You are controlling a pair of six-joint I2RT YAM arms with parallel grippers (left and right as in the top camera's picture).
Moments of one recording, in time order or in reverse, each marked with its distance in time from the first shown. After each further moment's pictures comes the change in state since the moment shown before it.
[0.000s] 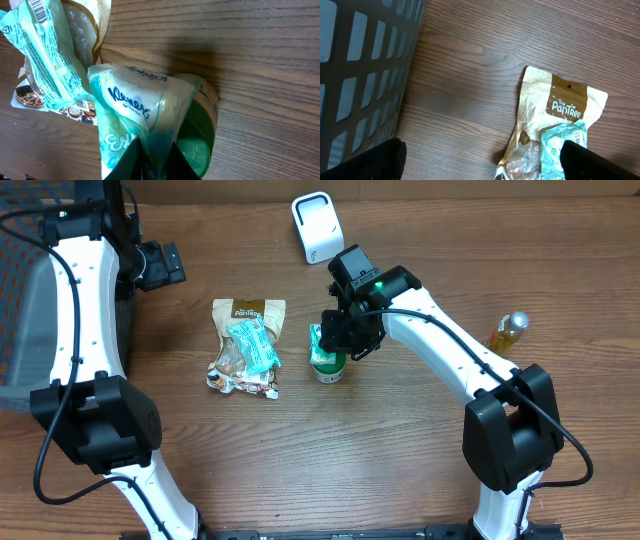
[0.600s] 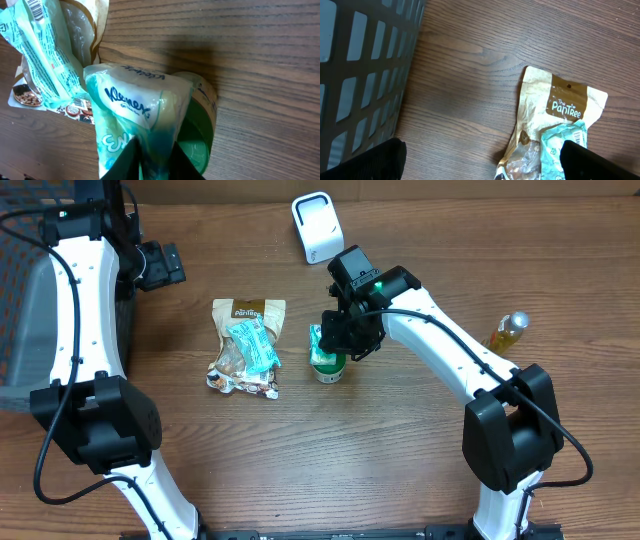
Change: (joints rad) left arm 0.000 0.000 0.000 0.000 0.000 0.000; right arm 0.000 0.000 0.000 -0.005 0.011 0.000
